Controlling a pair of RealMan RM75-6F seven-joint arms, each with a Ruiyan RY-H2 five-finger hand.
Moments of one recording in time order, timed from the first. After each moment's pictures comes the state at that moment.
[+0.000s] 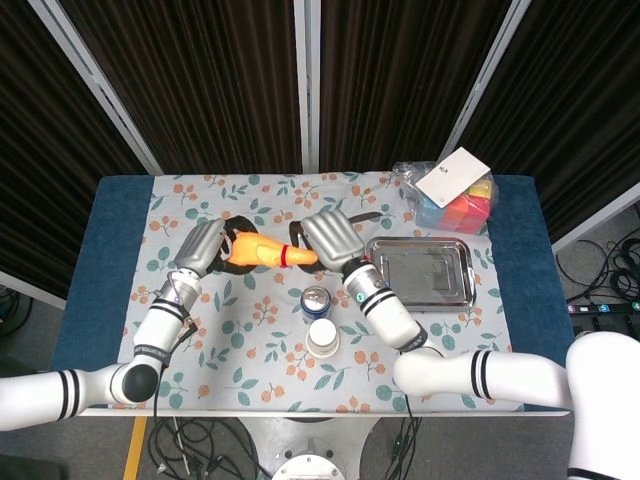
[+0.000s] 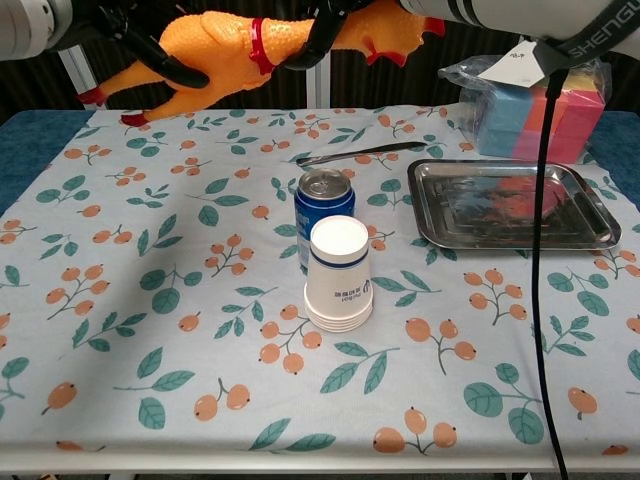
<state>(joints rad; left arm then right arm) -0.88 -1.34 -0.32 -1.75 0.64 1.00 0.09 1.19 -1.48 0.36 -1.63 -0.62 0.93 -0.48</state>
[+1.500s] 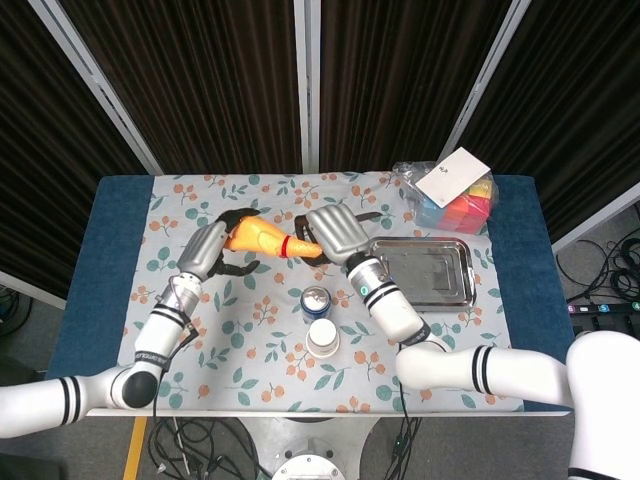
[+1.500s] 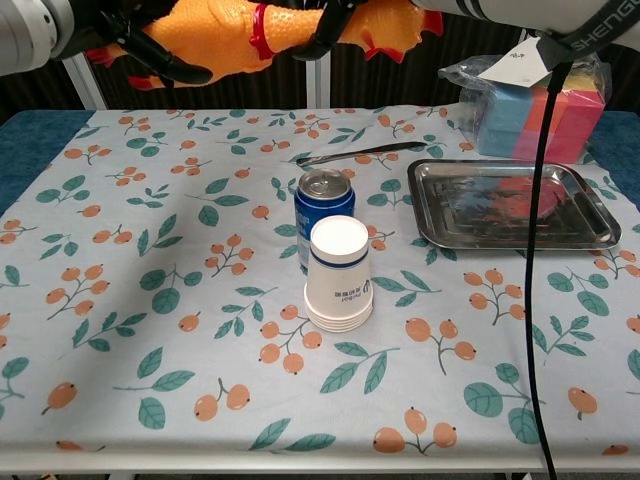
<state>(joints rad) -0.82 -1.39 -0.34 -1.71 0.78 0.98 0.02 1.19 -1.48 0.35 -1.59 -0.62 0.92 -0.42</state>
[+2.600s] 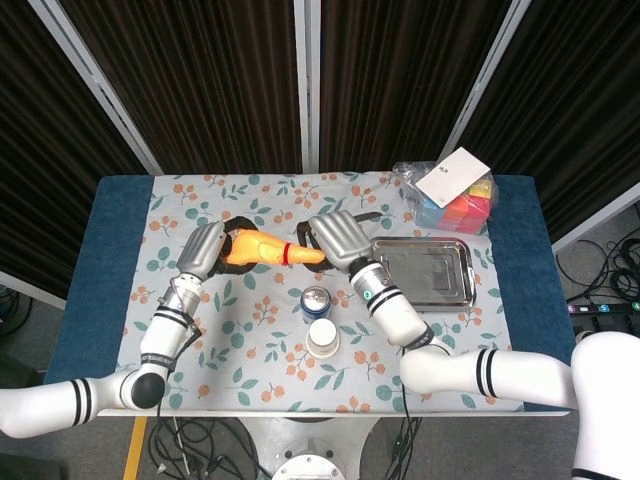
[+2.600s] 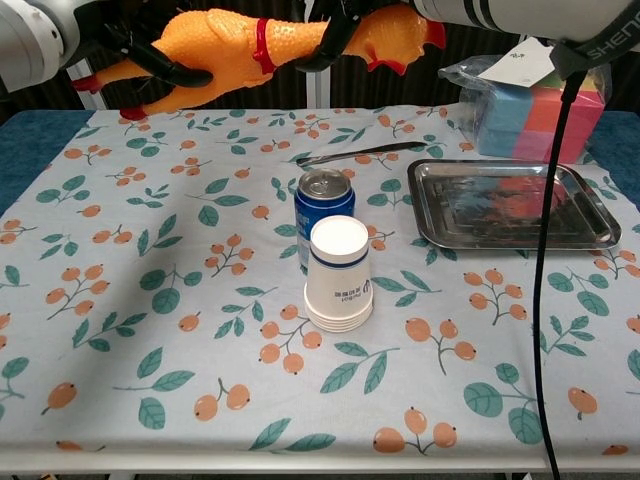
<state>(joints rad) -0.79 -1.45 -0.34 -1.67 0.82 1.03 0.06 1.19 -1.46 0.33 -1.61 -0.62 0.92 -0.40</state>
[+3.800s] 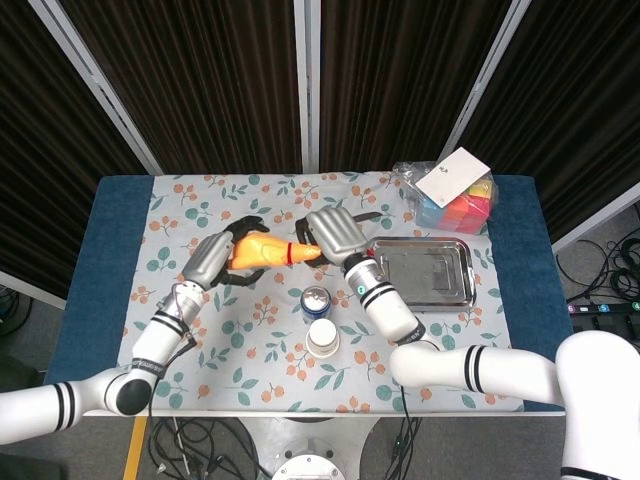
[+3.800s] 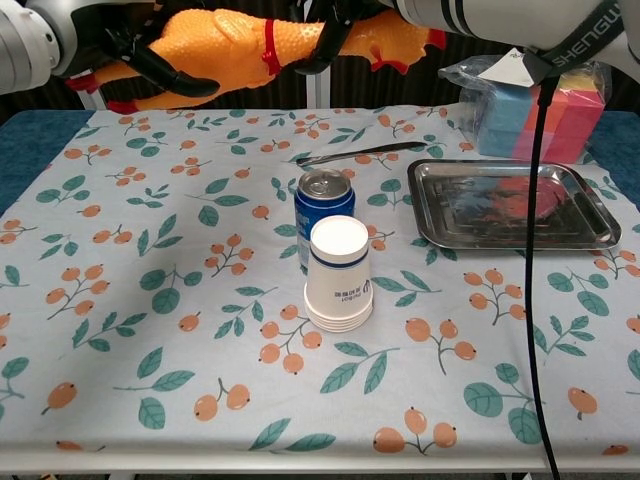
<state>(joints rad) -0.77 -1.39 -0.33 -1.71 0.93 0.93 -0.09 1.20 -1.51 0.35 -1.55 -0.59 0.91 -0.40</state>
